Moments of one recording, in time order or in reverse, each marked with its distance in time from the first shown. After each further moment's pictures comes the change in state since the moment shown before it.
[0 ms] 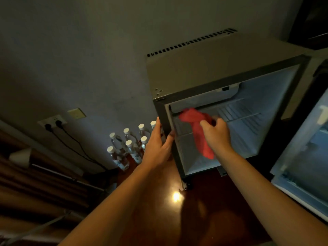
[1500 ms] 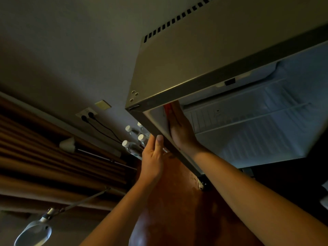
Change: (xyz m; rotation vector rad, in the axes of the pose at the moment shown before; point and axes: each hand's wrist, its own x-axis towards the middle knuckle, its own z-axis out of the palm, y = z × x) left_hand 0.008 -0.019 0.030 -0.241 0.229 -0.255; right_hand 0.059 0.043 0.103 0.223 -0.526 -0.098
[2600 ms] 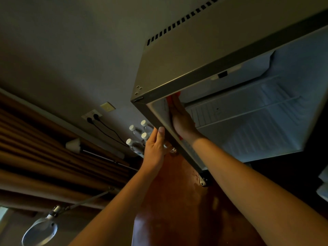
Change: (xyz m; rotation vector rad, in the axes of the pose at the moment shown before) left_hand -0.010 0.018 0.001 -0.055 -0.031 -0.038; right_hand -0.004 -0.022 -0.005 -0.029 0.006 0.210
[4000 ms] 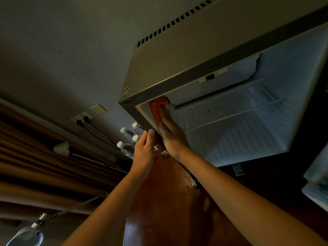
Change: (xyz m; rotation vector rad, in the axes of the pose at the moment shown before) left_hand 0.002 -0.005 0.000 0.011 0.039 0.005; right_hand -0.039 0.022 -0.004 0.000 -0.141 -0.222
